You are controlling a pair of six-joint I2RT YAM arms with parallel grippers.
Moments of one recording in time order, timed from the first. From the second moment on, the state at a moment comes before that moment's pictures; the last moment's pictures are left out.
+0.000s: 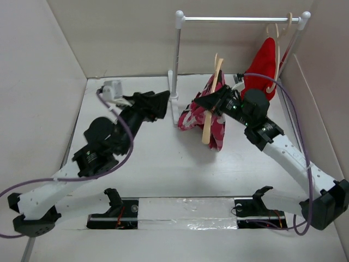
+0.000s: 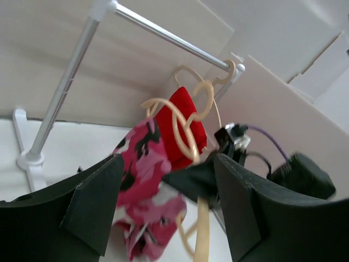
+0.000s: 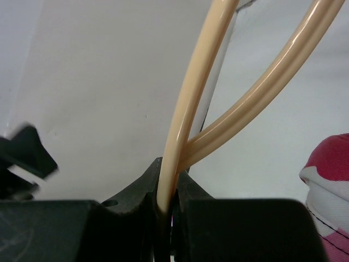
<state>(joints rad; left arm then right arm) -1.03 0.99 1.28 -0.03 -0.57 -0.43 0.58 1.10 1.03 0.06 -0.24 1.07</state>
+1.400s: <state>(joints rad) -1.03 0.45 0.42 -0.13 -0.54 -0.75 0.13 1.77 1.85 -0.09 -0.67 1.06</state>
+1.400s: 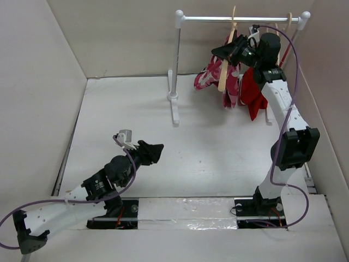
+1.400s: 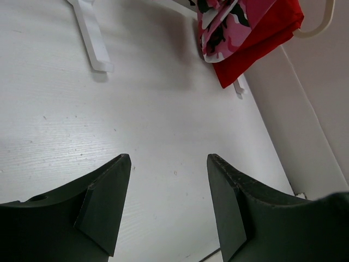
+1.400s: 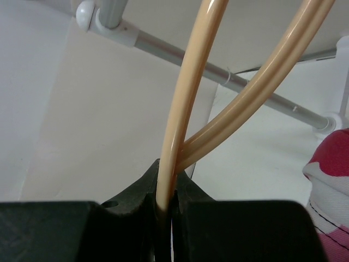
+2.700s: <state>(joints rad) -1.03 0.43 0.69 -0.25 -0.57 -0.71 0.09 0.63 0.90 -0.05 -0.52 0.69</state>
